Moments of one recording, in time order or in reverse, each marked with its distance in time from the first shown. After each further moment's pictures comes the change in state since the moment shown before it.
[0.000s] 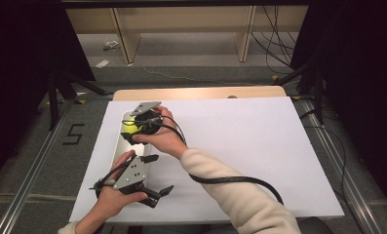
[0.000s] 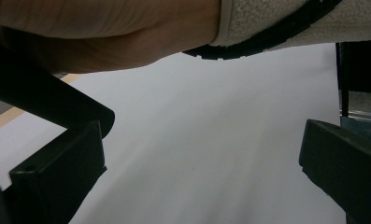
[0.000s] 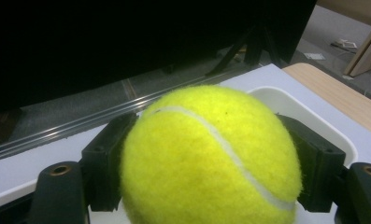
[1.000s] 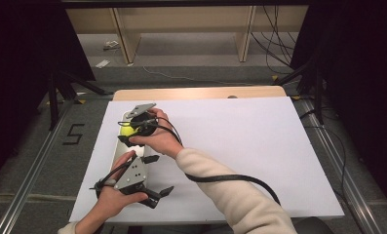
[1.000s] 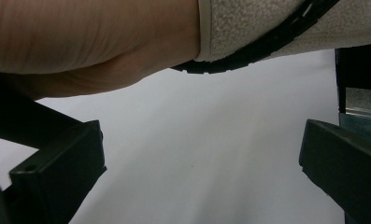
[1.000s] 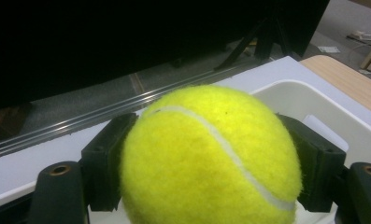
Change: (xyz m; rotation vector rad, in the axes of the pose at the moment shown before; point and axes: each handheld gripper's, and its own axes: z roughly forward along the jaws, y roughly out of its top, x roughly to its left) left arm 0.000 -0.001 0.000 0.012 -0.005 0.006; right arm 0.001 -0.004 0.018 0.027 0.037 0.006
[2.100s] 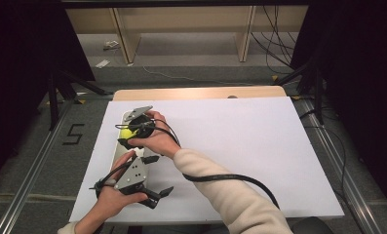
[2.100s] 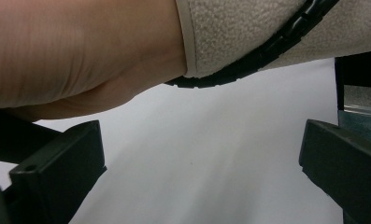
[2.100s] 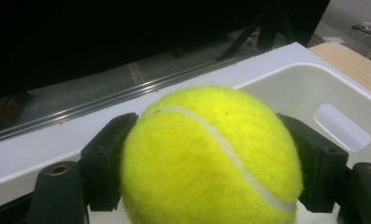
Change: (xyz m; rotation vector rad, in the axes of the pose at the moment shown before) left arm 0.000 -0.001 0.000 0.010 -0.005 -0.001; right arm -0.001 -0.008 0.016 0.037 -0.001 -0.004
